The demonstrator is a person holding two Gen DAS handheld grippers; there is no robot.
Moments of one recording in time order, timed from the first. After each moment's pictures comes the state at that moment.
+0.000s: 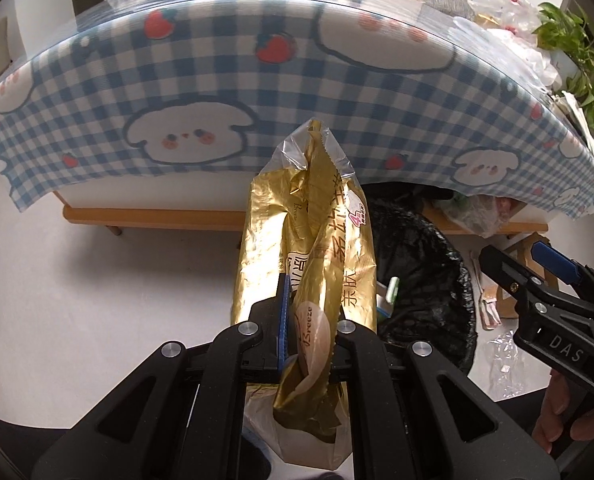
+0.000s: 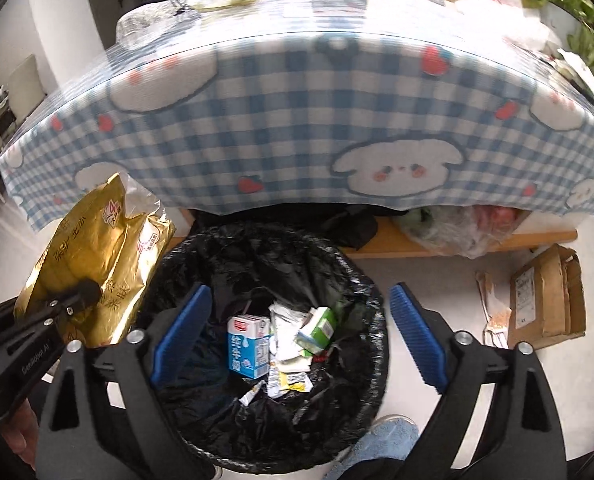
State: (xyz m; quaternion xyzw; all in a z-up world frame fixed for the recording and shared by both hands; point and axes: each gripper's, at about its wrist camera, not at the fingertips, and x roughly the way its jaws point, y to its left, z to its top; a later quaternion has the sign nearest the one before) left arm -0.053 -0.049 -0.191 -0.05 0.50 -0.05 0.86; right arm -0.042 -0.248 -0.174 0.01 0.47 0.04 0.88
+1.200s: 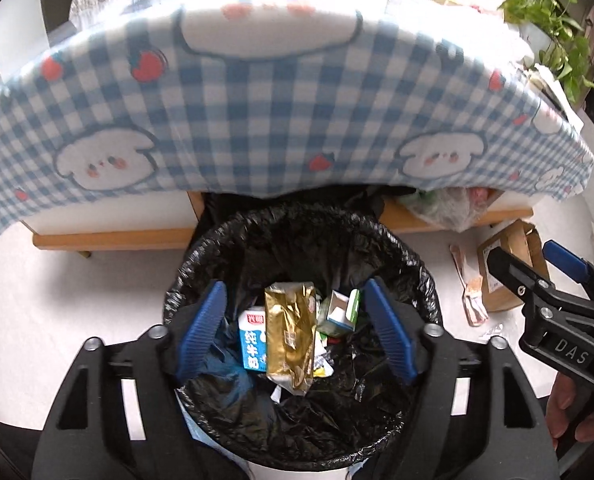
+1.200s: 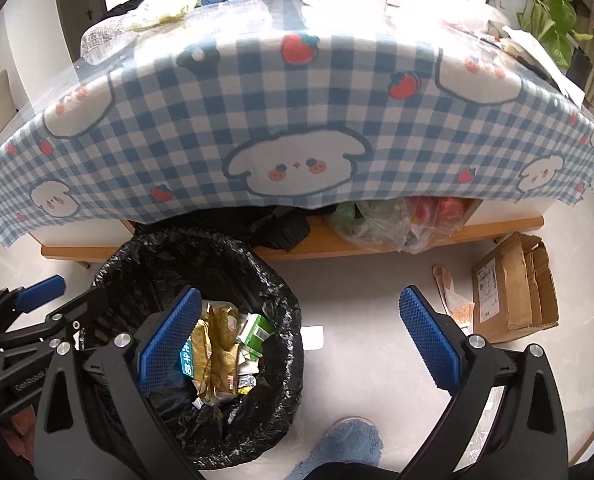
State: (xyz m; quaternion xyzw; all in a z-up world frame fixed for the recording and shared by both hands) left arm -0.043 -0.109 -0.186 -0.03 0.49 -0.08 0.87; right arm -0.046 -0.307 -0.172 0.01 0.46 -0.01 0.89
